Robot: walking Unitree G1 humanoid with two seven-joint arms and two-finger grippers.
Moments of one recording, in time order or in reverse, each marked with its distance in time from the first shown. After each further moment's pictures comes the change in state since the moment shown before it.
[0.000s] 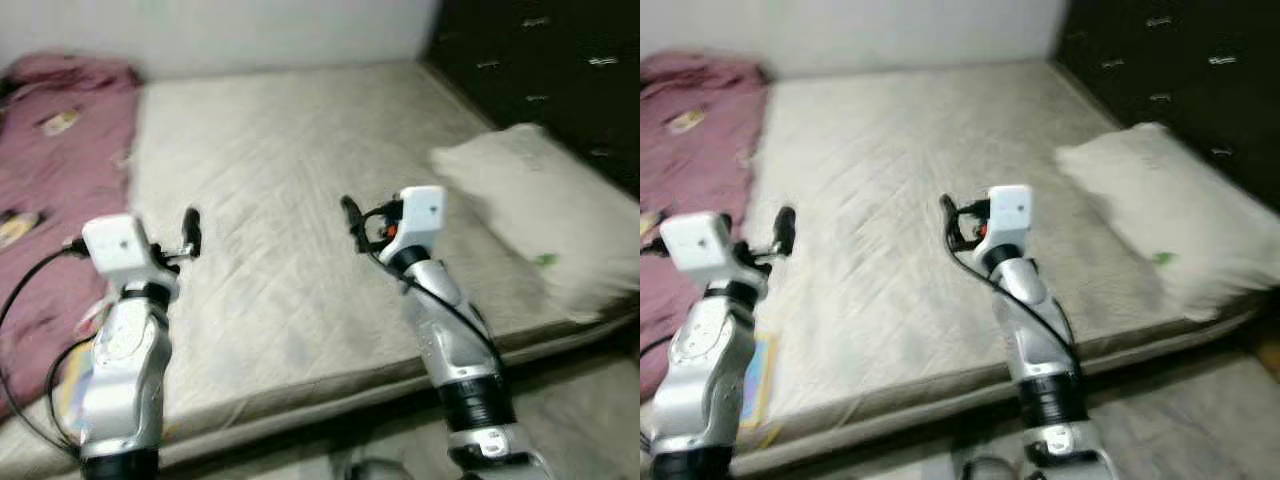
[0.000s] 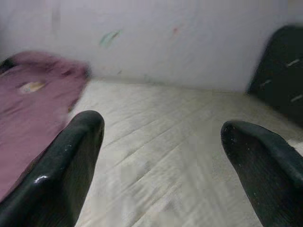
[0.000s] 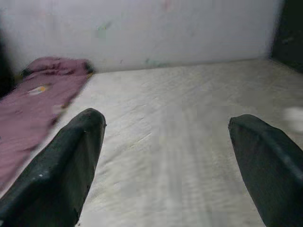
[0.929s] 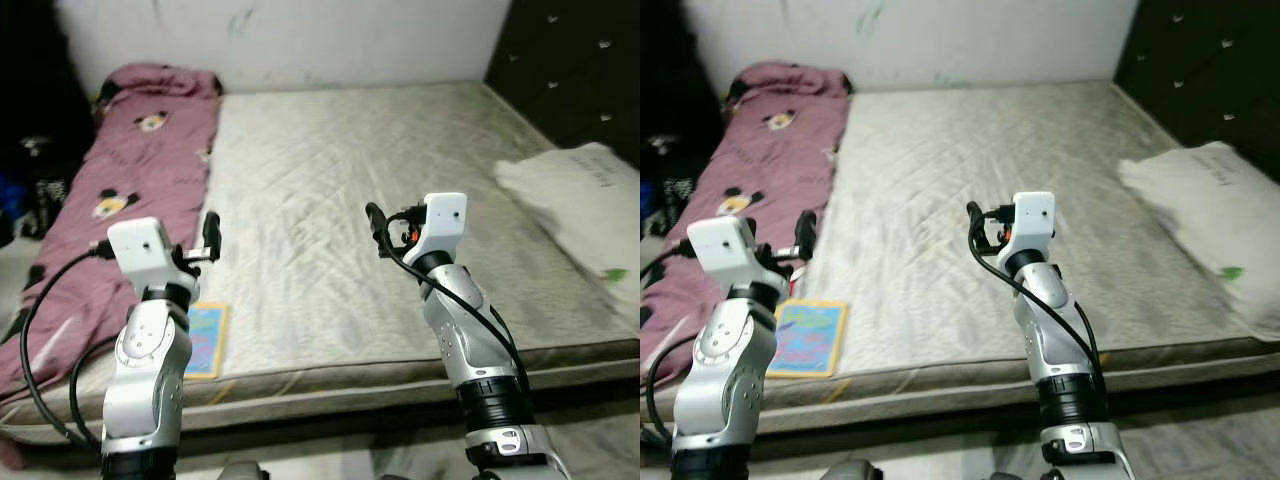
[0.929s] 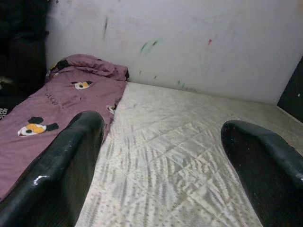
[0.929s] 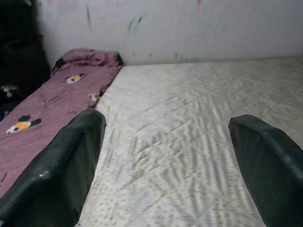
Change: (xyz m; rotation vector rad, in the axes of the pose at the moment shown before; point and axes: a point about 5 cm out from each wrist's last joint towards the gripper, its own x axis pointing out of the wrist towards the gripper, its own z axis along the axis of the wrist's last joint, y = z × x) left arm -0.003 -0.002 -0.010 -0.017 0.048 0.010; right arm -0.003 -0.012 -0.010 0.002 0.046 -0.035
